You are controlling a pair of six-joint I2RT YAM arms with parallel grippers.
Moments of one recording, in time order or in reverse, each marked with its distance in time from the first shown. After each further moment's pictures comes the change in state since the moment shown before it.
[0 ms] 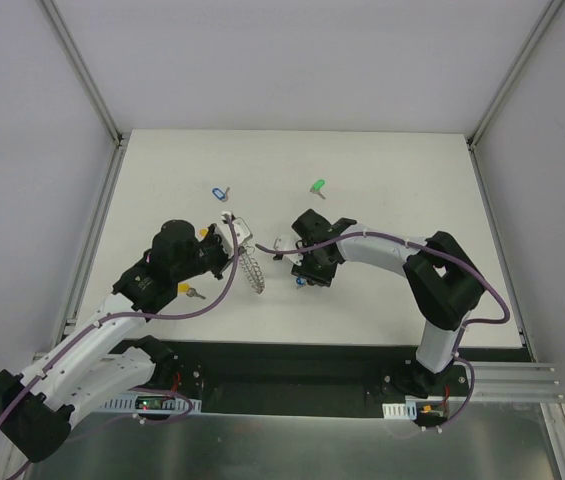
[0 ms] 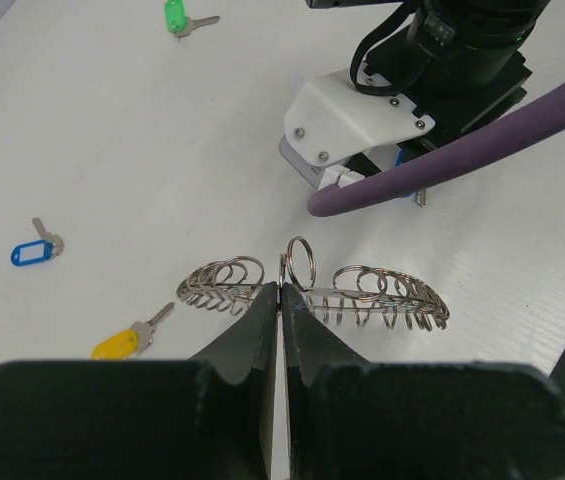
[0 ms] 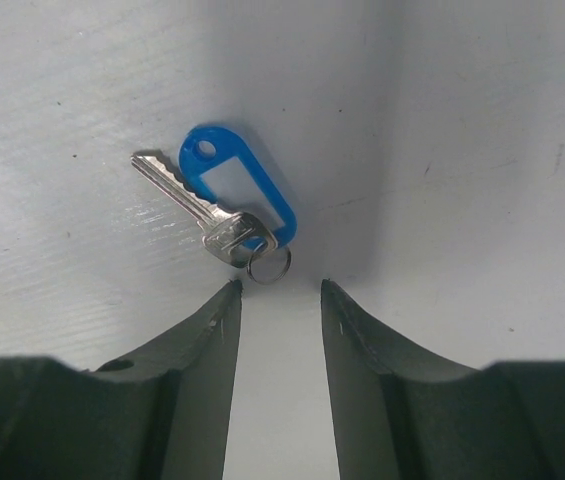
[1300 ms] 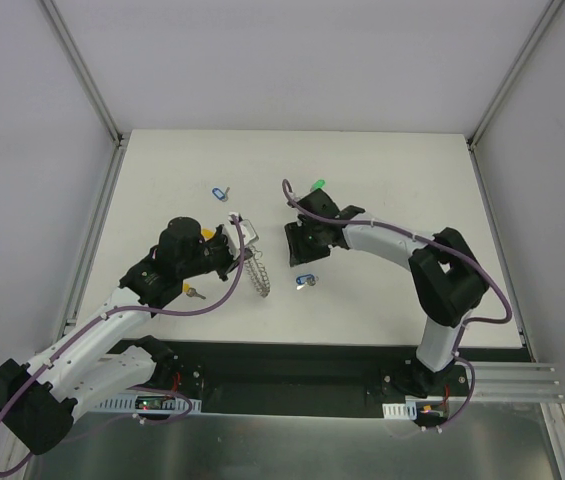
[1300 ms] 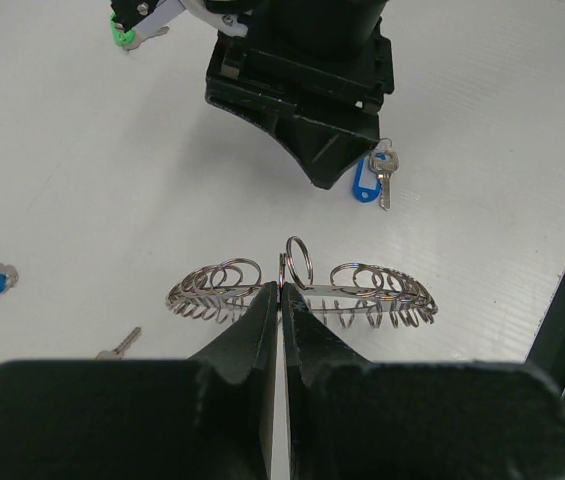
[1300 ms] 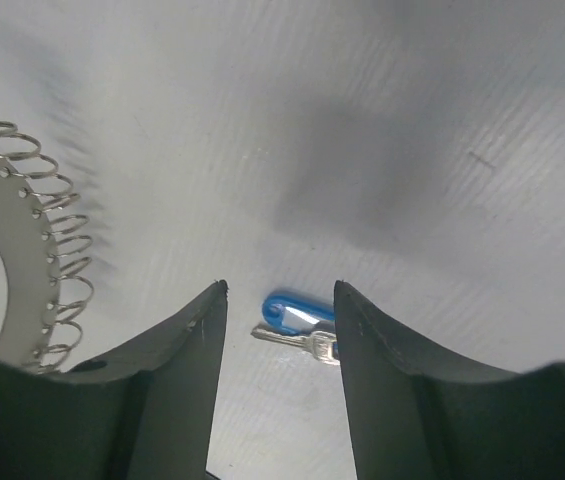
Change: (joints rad) left arm 0.000 0.046 0.000 0.030 0.087 -0.001; right arm -0.061 0.011 0.071 0.190 -0.093 0.957
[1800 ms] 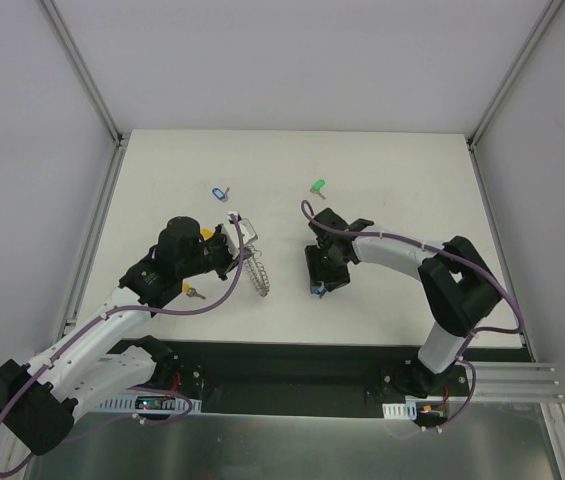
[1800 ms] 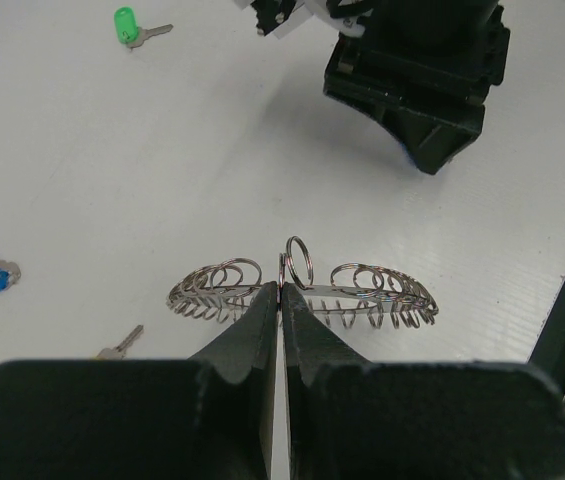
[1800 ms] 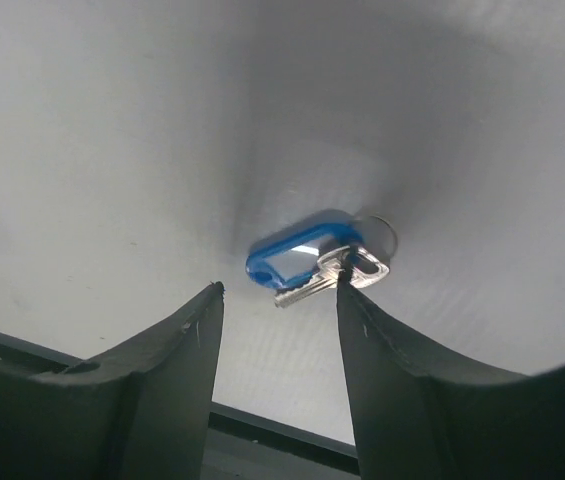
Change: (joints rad) left arm 0.006 0.000 0.000 0.000 0.002 0.000; right arm -0.042 -0.108 -0.181 -0.193 0.054 0.084
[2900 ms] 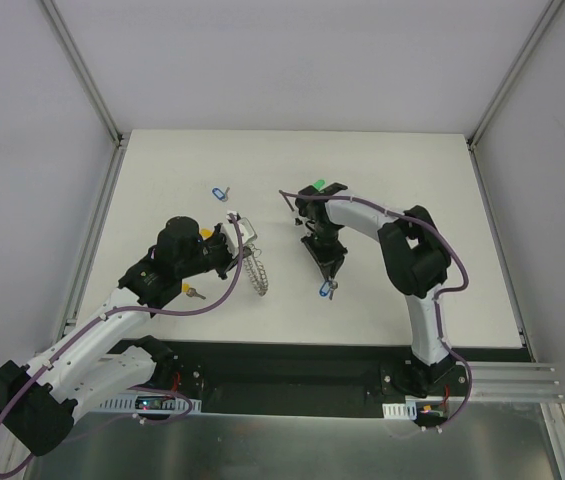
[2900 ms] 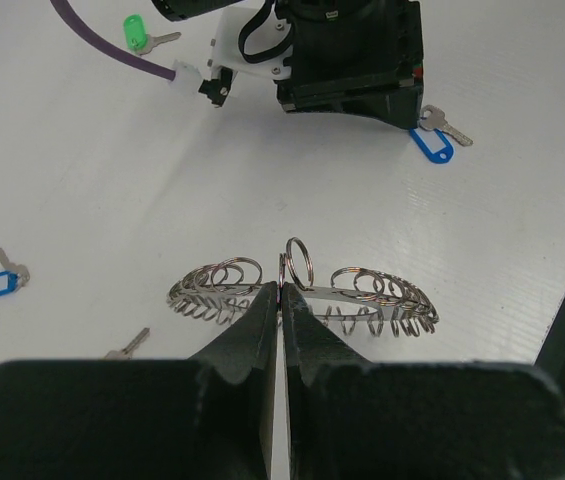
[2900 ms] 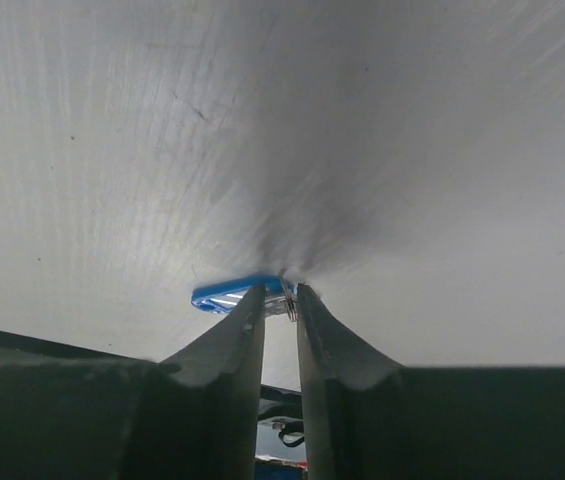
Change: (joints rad) left arm 0.001 -0.005 0.000 0.011 -0.007 0.000; right arm -0.038 0.399 0.520 -0.473 0.012 -0.366
